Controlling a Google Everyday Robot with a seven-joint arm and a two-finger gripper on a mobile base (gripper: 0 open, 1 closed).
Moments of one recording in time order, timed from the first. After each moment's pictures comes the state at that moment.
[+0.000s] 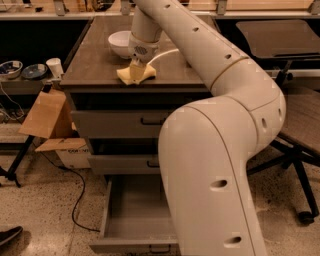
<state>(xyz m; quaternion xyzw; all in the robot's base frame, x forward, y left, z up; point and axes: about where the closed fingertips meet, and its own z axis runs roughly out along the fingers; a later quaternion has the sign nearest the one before) 0.726 0.064 0.837 -0.64 0.75 0.08 0.12</state>
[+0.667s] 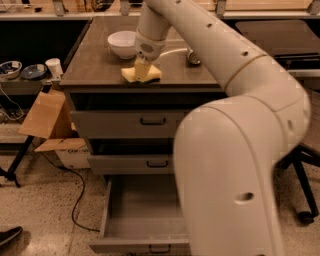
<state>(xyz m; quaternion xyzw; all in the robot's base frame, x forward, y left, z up) 0.722 0.048 0.854 -0.63 0.76 0.07 0.15</state>
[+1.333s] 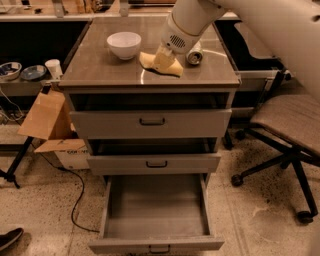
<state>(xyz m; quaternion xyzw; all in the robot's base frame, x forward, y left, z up) 0.657 -0.009 0.929 -0.58 0.76 0.06 0.28</state>
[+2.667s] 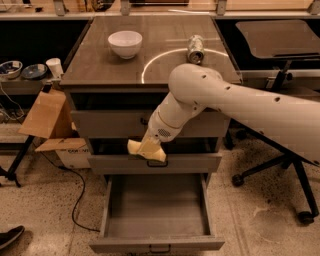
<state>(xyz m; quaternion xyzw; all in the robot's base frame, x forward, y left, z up) 0.544 0.037 0.717 -0.62 0.74 0.19 0.18</state>
